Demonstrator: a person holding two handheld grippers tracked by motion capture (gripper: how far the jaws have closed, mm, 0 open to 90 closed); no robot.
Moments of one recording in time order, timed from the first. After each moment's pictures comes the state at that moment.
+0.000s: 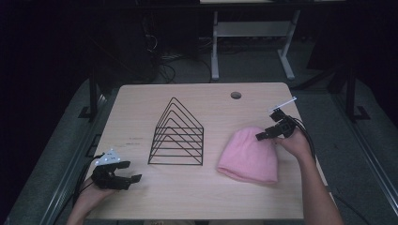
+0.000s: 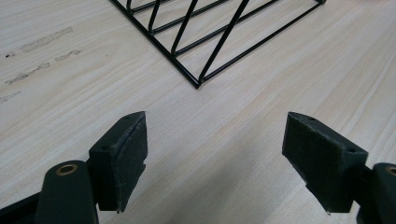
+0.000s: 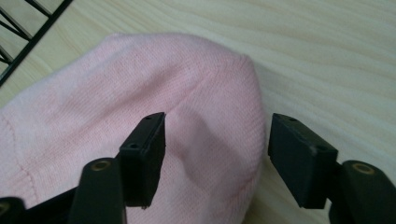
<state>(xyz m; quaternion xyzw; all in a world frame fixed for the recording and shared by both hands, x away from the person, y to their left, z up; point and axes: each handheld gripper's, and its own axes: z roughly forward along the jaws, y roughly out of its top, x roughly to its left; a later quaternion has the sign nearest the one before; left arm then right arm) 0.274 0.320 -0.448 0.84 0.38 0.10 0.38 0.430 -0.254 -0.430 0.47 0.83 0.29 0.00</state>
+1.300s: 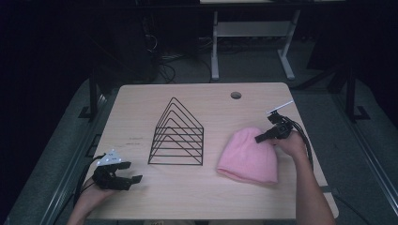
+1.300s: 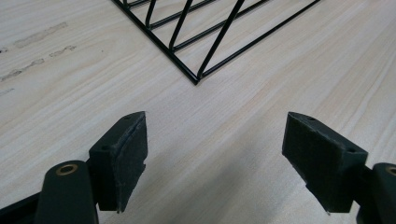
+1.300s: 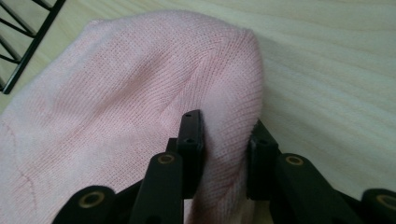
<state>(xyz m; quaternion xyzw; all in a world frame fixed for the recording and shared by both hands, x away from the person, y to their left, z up) 0.275 0.318 -0.451 0.84 0.38 0.10 0.37 0.438 -0.253 -0.450 0.49 0.82 0.28 -0.06</state>
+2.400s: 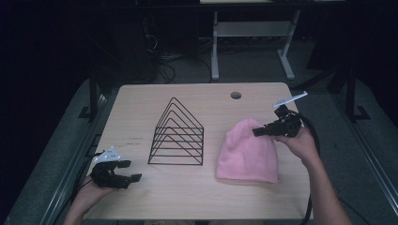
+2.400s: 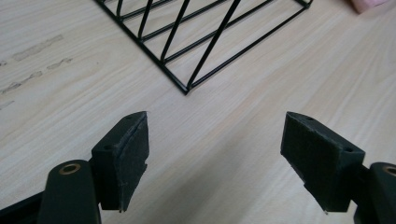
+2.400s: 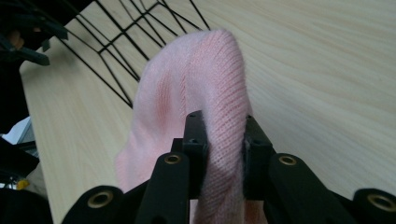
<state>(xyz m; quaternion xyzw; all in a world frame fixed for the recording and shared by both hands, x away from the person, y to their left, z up) 0.276 0.317 -0.430 0.84 0.38 0.07 0.38 0.388 -0.242 -0.366 0.39 0.83 0.40 -0.03</state>
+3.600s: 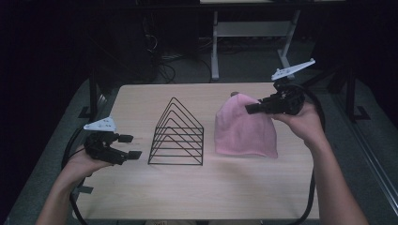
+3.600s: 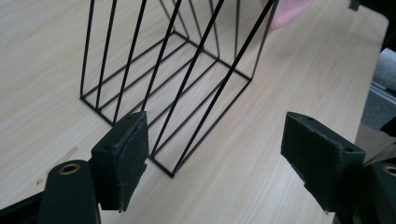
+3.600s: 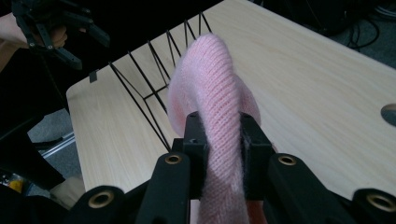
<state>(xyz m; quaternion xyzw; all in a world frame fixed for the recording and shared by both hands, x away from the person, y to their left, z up) 0.312 0.298 -0.330 0.86 0.29 0.06 0.41 0.378 -0.208 -0.254 0.31 0.84 0.45 0.02</state>
